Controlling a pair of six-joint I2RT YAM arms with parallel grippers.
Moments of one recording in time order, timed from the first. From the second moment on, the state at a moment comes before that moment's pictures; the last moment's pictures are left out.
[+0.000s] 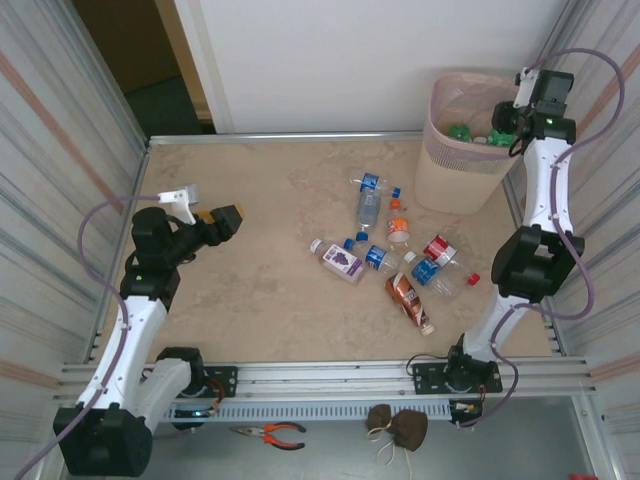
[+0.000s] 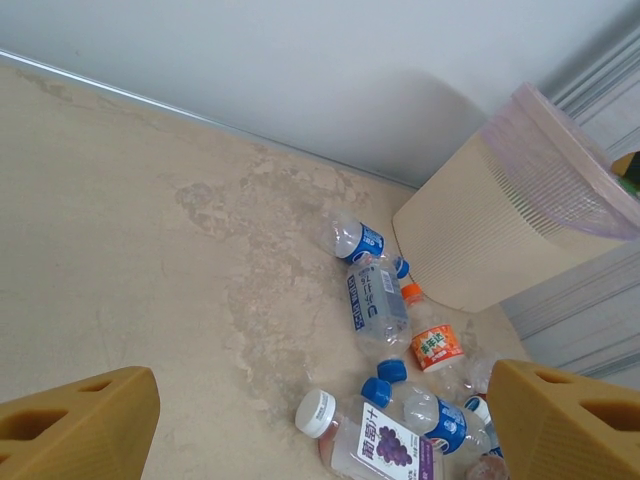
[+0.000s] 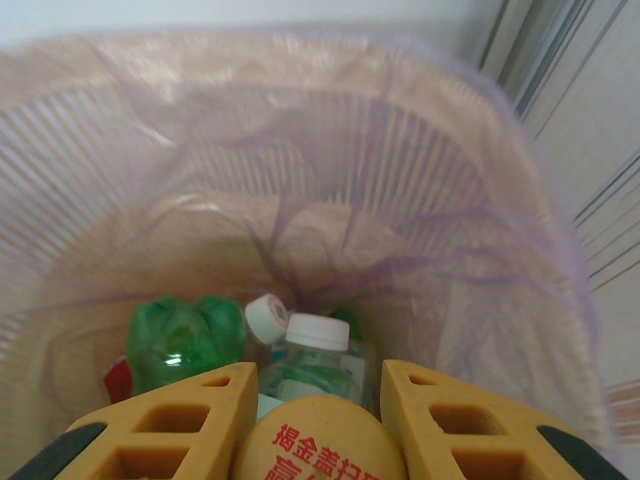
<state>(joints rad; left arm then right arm) -0.04 0.85 0.67 -0.10 0.53 -0.48 -0.26 1.89 2.01 -0.69 -0.10 -0.06</state>
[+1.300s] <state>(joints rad) -0.04 0.86 0.67 -0.09 0.56 -0.50 -0.21 1.81 2.02 -0.67 -0.08 -0.09</state>
